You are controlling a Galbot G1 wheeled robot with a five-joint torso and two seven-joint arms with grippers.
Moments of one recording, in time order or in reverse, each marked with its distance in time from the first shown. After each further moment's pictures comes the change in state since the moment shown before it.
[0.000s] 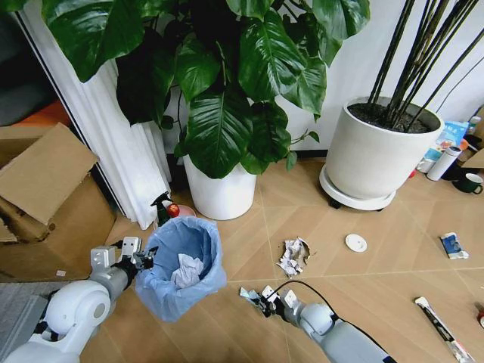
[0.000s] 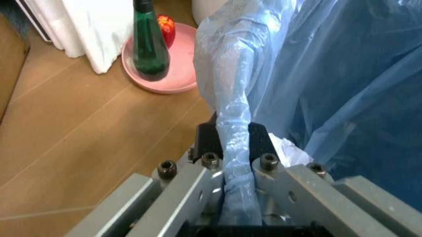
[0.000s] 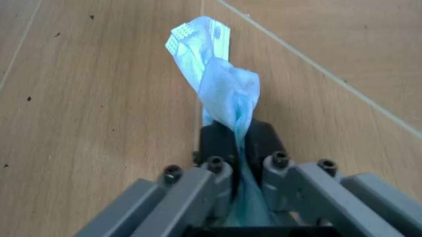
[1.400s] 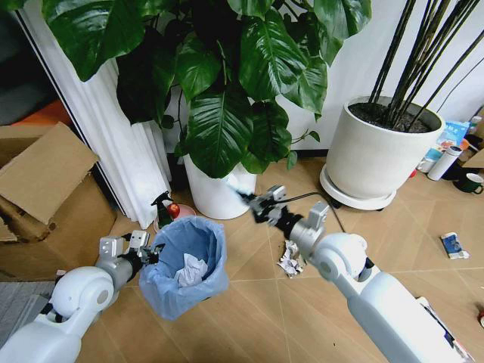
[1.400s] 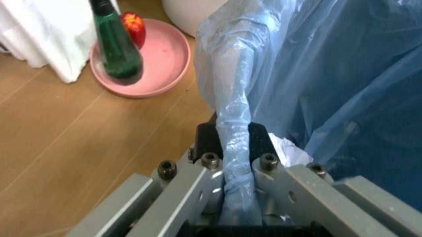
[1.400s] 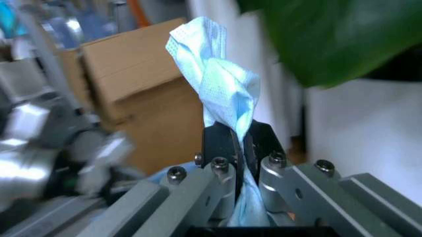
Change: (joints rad) left arm -0.147 0.094 0.126 0.059 -0.066 0.056 0.025; right arm 0.085 -0.151 0.103 0.873 0.567 -0.185 0.181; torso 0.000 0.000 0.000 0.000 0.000
